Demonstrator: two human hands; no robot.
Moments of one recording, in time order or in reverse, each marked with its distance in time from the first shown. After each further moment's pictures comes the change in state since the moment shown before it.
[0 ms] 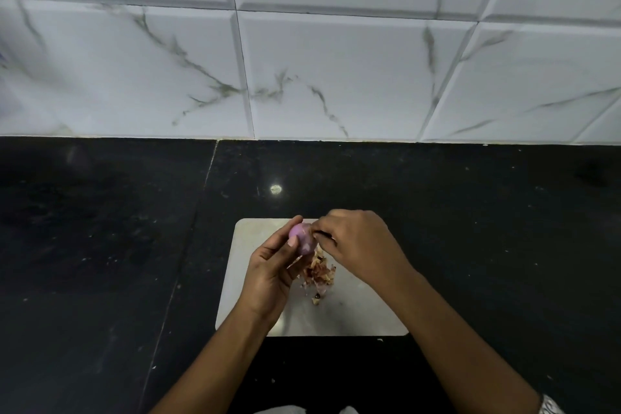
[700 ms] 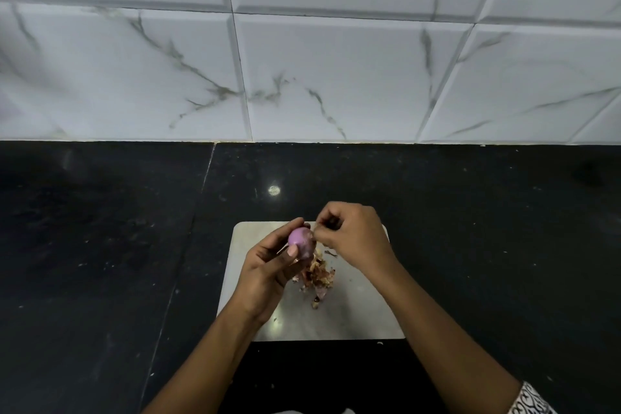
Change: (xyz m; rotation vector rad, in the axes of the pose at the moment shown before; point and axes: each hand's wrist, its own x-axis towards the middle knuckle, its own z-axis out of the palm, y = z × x) left_hand 0.003 0.012 -0.004 0.055 -0.139 0.006; right_hand 0.009 0.010 0.012 0.558 0.169 0.345
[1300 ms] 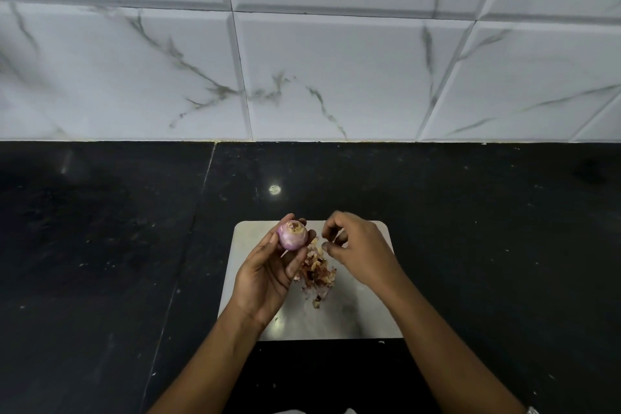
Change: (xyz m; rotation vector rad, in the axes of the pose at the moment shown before) left_hand 0.003 -0.002 -0.003 -0.413 -0.014 -0.104; right_hand -0.011 0.020 0.009 -0.110 -0.076 -0.002
